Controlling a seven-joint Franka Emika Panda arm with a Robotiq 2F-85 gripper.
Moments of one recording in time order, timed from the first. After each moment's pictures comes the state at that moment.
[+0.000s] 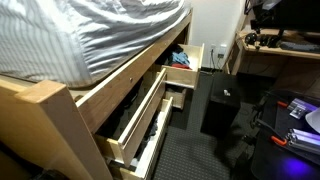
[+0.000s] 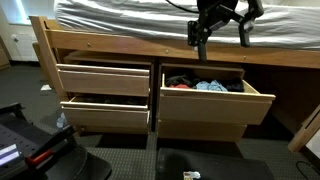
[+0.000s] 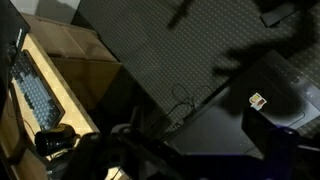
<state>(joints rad) -0.34 0.27 -0.40 -1.97 -0.56 2.05 0.09</state>
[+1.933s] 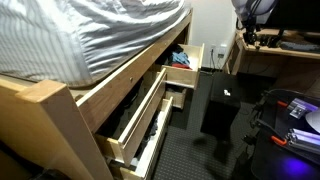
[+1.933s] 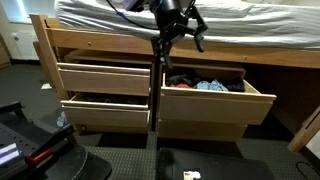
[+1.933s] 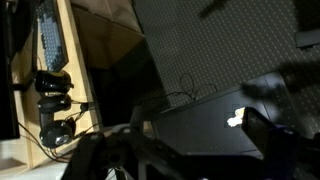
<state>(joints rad) -0.21 0.18 -0.32 -2.24 -0.87 2.13 0.21</state>
